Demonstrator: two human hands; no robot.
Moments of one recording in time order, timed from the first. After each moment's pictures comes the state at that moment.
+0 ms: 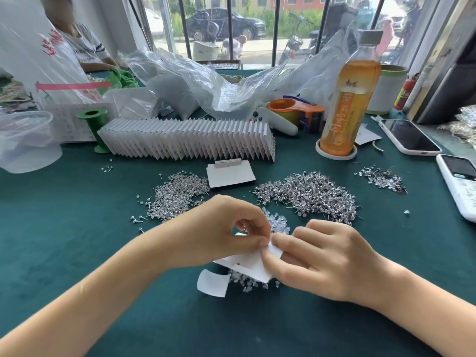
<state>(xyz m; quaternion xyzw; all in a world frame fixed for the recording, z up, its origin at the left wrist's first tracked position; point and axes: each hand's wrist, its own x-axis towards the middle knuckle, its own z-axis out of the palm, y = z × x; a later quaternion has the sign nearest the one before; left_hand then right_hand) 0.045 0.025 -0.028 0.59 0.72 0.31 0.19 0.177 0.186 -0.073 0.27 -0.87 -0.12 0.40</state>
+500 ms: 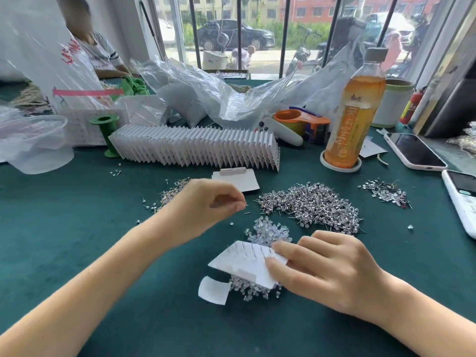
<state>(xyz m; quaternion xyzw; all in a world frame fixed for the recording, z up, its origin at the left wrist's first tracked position) 0.000 0.025 -0.039 0.50 0.79 0.35 0.05 0.177 0.187 -0.069 0.28 -0.87 -0.07 0.41</state>
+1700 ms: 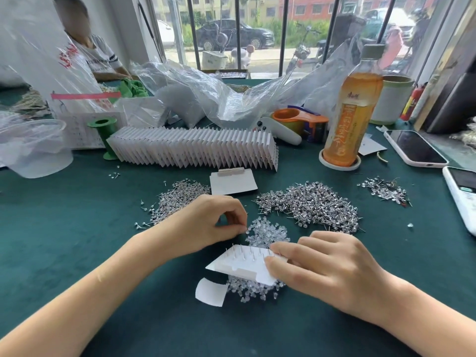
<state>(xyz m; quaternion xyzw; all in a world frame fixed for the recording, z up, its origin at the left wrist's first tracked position) 0.002 0.026 -0.053 0.57 0.77 0.27 0.08 0.178 0.190 -0.068 0.27 -0.88 -0.04 0.40</state>
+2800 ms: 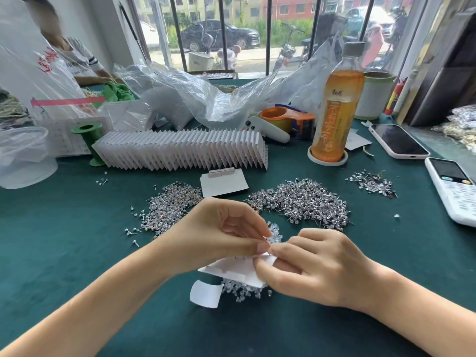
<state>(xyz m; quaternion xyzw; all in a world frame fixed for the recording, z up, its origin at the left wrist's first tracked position) 0.049 0.029 -0.026 0.46 0.66 0.49 0.34 0.176 0.187 -0.074 0.26 -0.86 -0.09 0.42</state>
